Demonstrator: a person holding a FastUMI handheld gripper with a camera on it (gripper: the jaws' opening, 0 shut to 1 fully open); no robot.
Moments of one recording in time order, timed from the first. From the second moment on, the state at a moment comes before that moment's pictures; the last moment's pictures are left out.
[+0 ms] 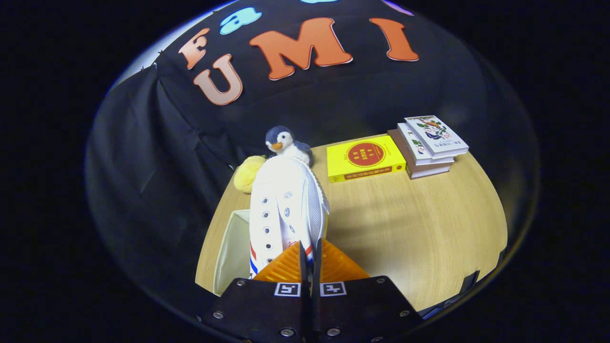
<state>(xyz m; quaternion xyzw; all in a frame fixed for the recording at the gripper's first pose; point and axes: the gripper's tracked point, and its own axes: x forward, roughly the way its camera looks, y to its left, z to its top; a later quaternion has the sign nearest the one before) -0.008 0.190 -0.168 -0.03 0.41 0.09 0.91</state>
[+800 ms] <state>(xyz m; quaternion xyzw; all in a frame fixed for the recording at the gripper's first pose) -0.041 0.215 -0.281 -0.13 0.47 0.02 0.87</state>
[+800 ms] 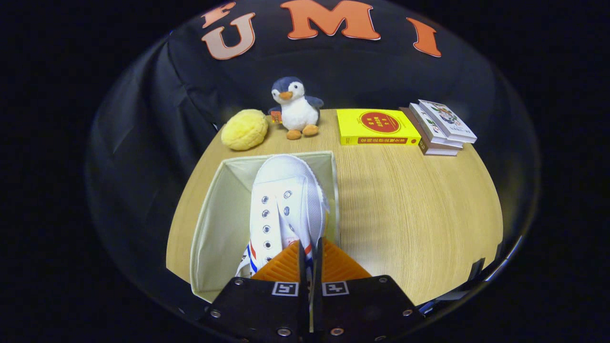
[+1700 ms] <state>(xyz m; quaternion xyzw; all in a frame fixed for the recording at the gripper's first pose) 0.006 0.201 -0.090 -0.14 0.28 0.04 0.95</state>
